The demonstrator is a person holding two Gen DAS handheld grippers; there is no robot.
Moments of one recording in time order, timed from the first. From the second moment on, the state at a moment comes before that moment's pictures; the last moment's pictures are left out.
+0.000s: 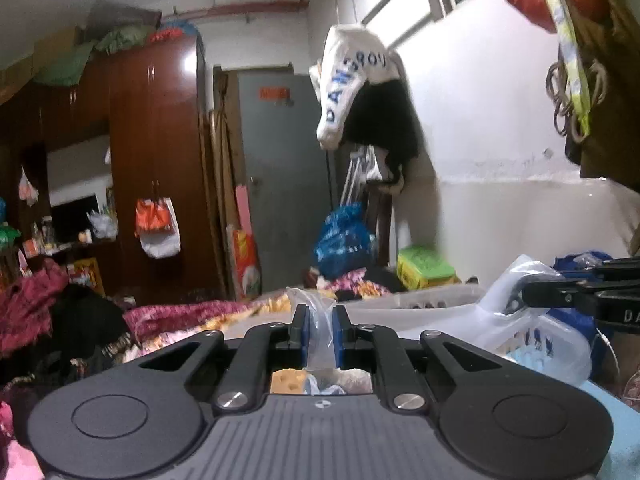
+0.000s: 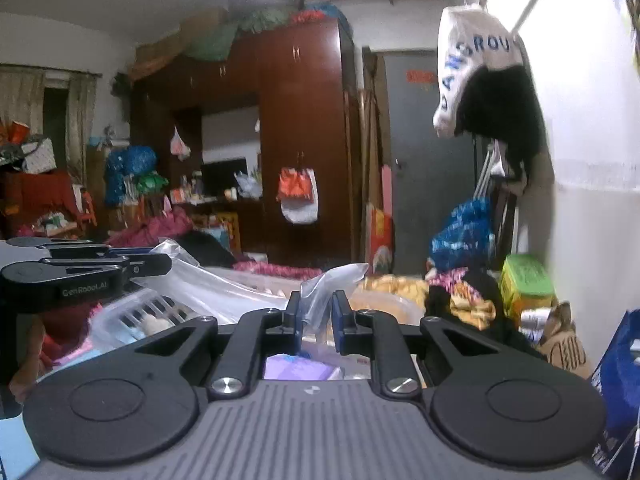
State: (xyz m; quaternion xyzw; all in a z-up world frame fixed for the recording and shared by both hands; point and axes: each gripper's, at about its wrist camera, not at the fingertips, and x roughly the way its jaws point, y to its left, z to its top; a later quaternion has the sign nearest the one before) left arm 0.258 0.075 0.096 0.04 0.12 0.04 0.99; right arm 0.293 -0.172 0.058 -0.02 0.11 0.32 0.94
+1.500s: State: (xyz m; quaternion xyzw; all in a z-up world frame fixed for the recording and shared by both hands) left arm 0.247 0.061 0.107 0.03 0.21 0.06 0.98; right arm 0.305 -0.160 0.060 -0.05 0.19 0.29 0.94
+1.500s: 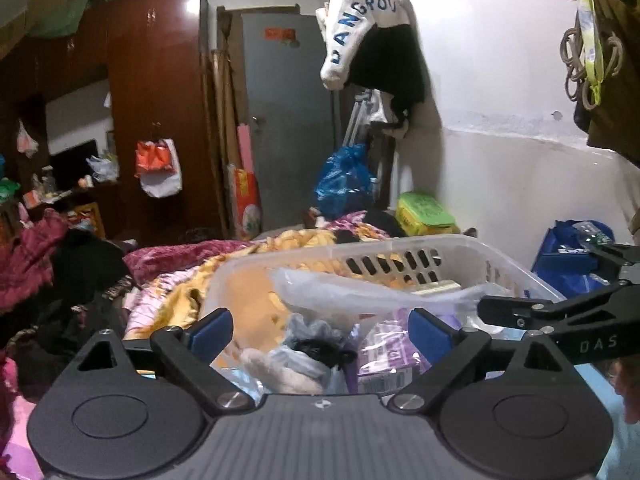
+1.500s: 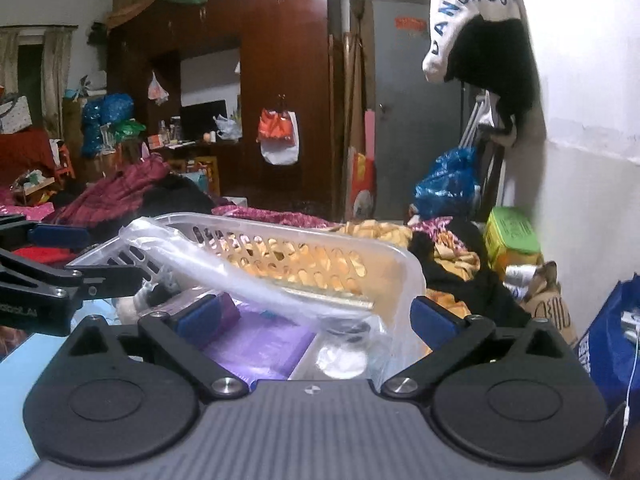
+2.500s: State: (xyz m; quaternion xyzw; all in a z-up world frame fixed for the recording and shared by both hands) left arm 0.011 0.004 0.091 0.03 0.09 0.02 0.99; right arm 0.071 -0.237 0.030 0.00 0.04 0.29 0.96
